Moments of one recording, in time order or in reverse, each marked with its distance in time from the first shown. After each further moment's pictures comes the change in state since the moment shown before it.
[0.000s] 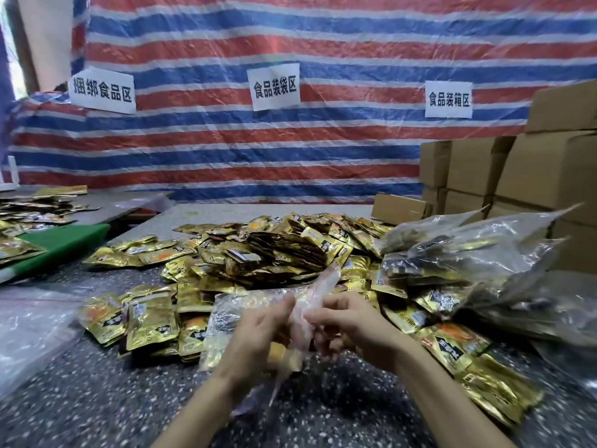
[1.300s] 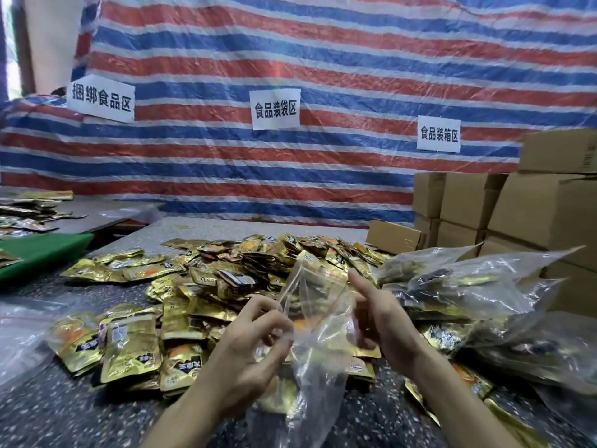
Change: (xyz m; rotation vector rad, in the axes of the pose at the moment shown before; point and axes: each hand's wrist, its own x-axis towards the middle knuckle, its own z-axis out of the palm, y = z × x) left_hand 0.023 -0.006 -0.021 0.526 0.084 0.501; right_hand 0.006 -0.031 -0.029 -0.040 0.280 -0.080
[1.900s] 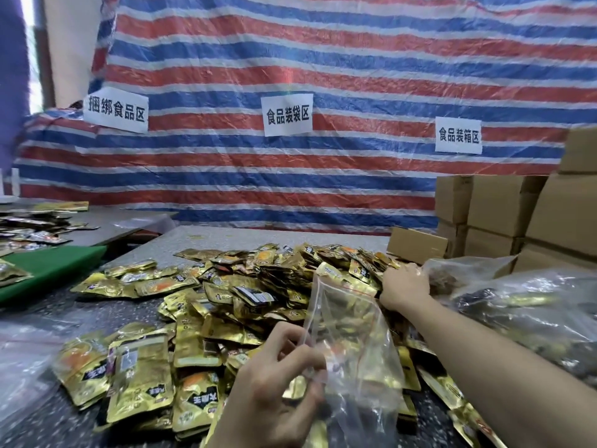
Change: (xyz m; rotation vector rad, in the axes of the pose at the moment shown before) left_hand 0.001 -0.008 0.004 0.055 0.104 0.161; right_hand 0.167 0.041 -0.064 -1.664 0.299 0.313
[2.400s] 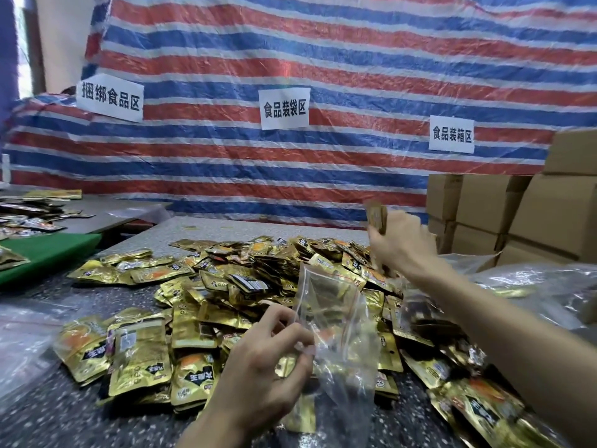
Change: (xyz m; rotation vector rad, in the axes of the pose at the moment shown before) left_hand 0.000 0.005 -0.003 0.078 -0.058 -0.113; right_hand -0.067 0.002 -0.099 0.539 0.420 -0.104
